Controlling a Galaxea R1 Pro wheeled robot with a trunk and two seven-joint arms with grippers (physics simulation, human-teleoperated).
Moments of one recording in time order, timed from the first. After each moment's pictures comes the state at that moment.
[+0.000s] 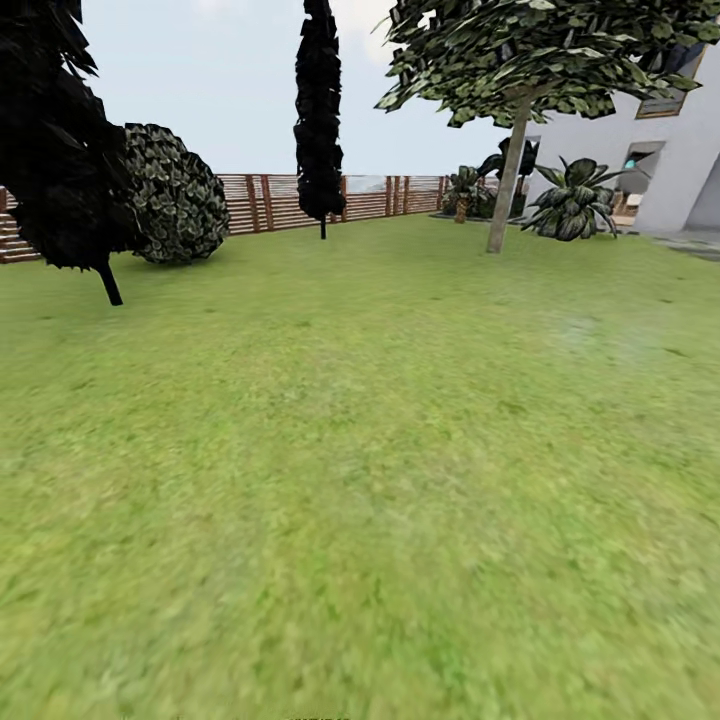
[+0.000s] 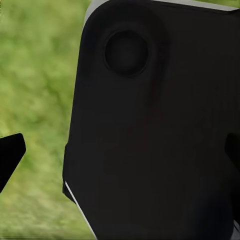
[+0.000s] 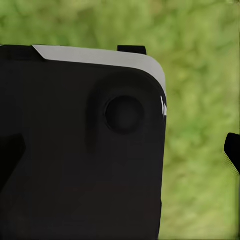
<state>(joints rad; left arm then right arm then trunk) 0.00 -0.03 0.18 -0.15 0.01 -0.01 0.06 -0.07 -0.01 0.02 -0.06 0.00 -0.16 -0.01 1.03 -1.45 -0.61</state>
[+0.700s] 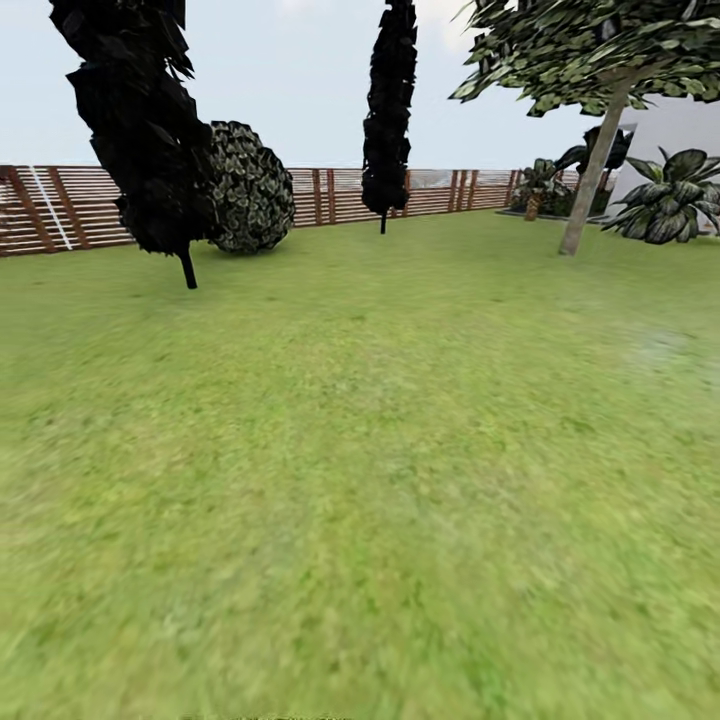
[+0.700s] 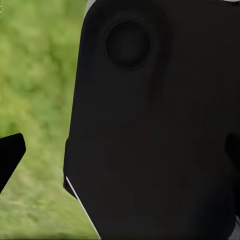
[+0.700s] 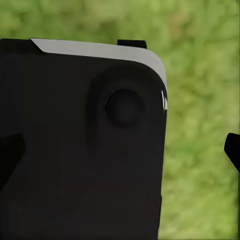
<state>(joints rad) 0.00 -0.03 0.18 -0.15 0.01 -0.01 0.06 -0.07 -0.01 0.02 -0.06 0.00 -0.16 -0.01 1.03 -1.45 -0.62</state>
